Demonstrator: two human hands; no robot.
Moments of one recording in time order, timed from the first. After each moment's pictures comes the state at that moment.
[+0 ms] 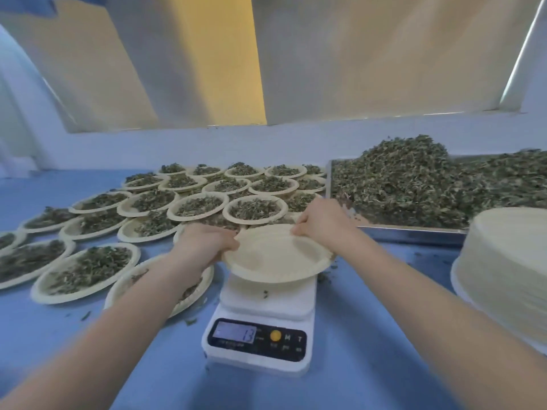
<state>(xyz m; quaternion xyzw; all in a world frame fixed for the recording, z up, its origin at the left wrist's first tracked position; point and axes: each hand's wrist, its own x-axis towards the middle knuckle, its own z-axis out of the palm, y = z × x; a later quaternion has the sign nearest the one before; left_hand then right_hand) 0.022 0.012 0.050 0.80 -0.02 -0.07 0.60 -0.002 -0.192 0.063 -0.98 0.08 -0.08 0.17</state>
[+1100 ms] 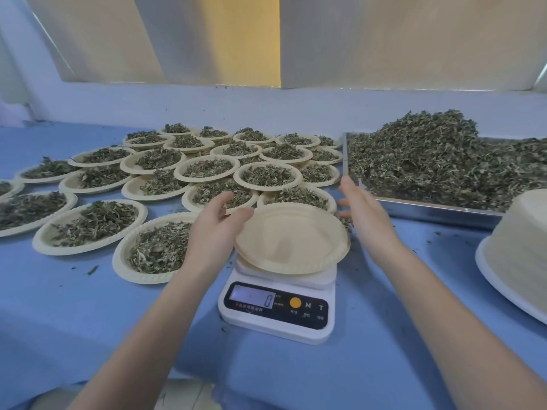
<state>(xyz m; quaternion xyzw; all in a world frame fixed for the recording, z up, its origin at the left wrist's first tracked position) 0.008 0.024 -0.001 0.77 -0.10 0.06 0.63 -0.028 -0.196 0.003 -0.79 0.15 -0.20 0.56</state>
